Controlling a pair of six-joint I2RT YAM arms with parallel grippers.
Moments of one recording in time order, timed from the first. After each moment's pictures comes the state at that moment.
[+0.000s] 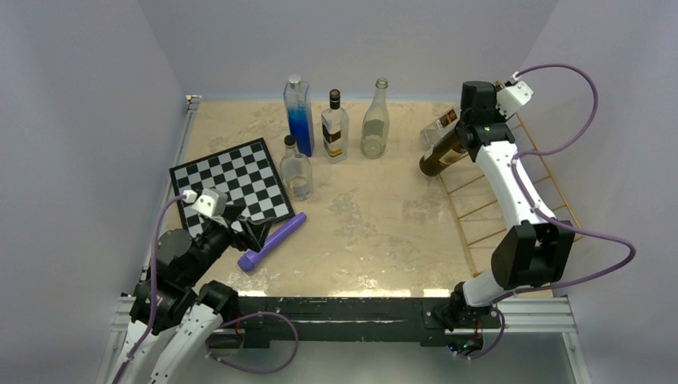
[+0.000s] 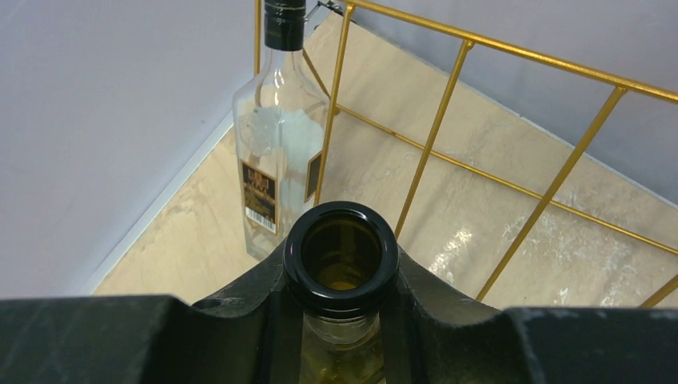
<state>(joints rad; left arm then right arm) -0.44 0.23 0.67 -0.55 0.09 -0.25 0.10 1.51 1.43 -0.45 0.76 0.71</state>
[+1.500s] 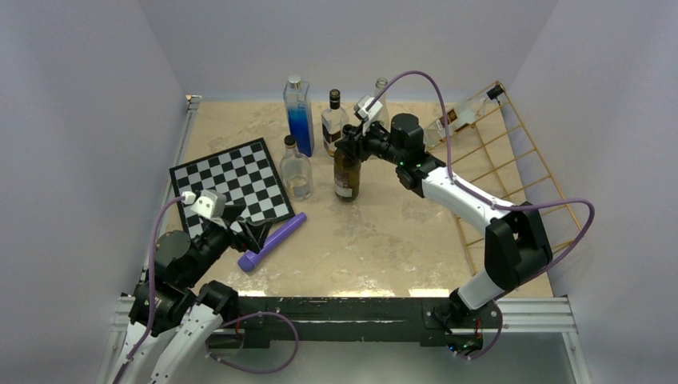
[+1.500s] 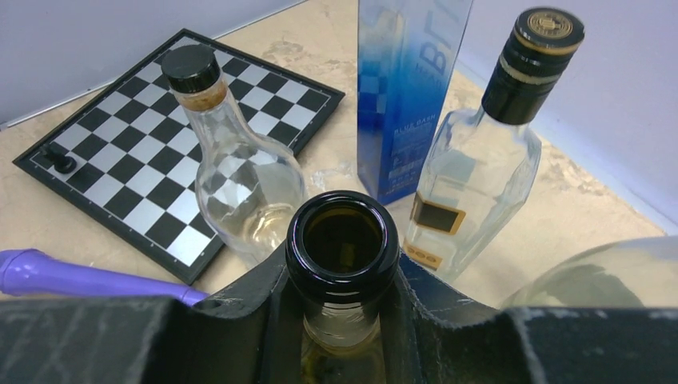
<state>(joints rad) -0.44 0.22 0.67 -0.55 0.10 -0.25 0.53 1.56 1.14 0.27 -0.40 -0.04</state>
